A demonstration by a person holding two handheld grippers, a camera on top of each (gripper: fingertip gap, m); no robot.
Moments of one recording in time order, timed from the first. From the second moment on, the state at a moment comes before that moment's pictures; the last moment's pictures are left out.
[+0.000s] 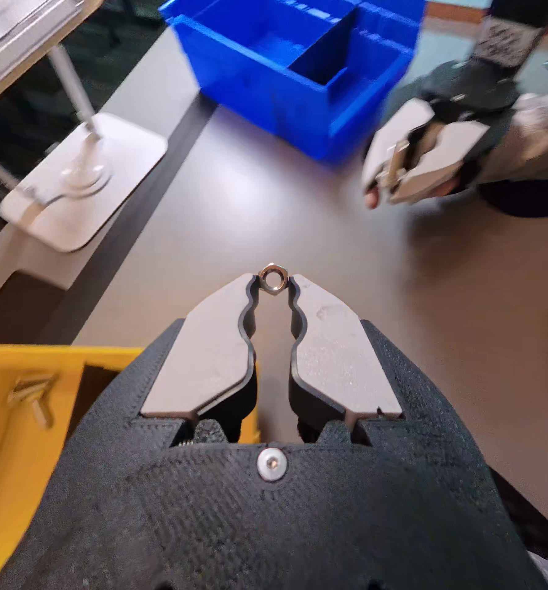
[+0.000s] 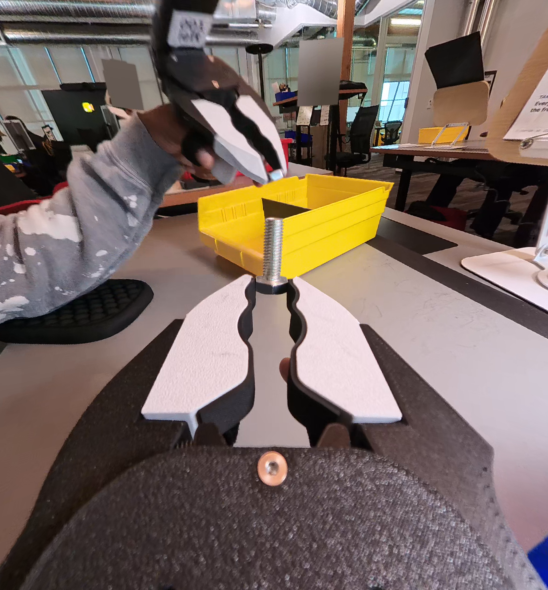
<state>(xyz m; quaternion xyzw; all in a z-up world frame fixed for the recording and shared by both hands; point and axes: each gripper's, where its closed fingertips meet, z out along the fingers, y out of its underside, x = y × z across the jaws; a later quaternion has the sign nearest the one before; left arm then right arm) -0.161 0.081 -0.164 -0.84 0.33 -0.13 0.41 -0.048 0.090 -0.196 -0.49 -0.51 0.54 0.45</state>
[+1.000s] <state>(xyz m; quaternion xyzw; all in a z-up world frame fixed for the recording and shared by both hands) -0.046 0.050 -0.164 -0.79 0.45 -0.21 0.35 -0.066 0.049 -0.197 -0.45 -0.51 0.54 0.49</state>
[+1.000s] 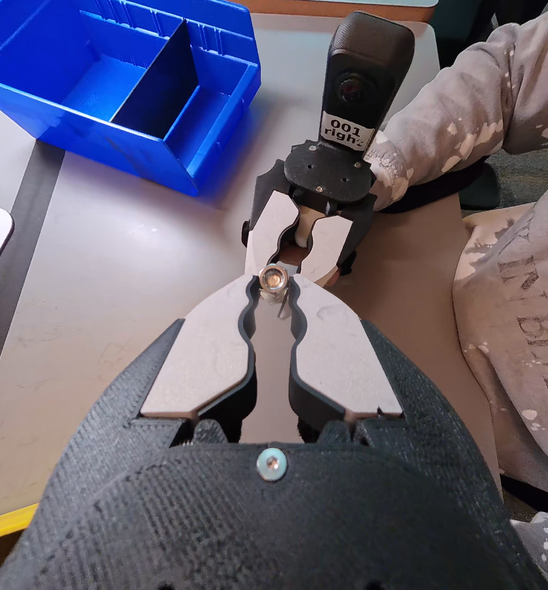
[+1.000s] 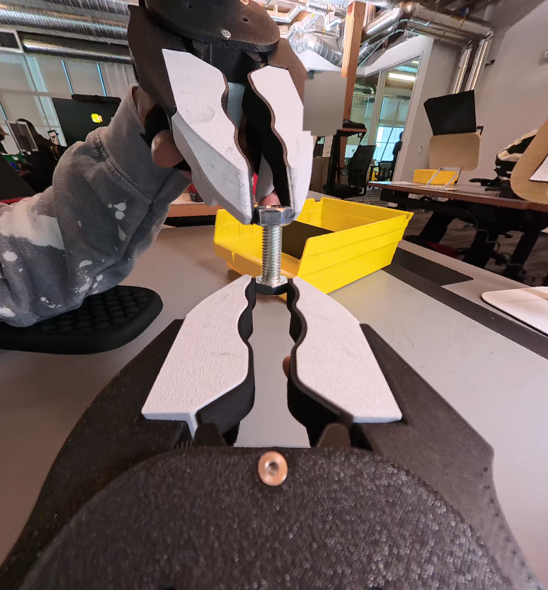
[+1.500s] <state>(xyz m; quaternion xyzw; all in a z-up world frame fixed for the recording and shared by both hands) -0.049 0.052 -0.159 -0.79 0.45 -0.21 0.37 -0.066 0.049 -0.198 -0.45 -0.52 0.55 0.48</state>
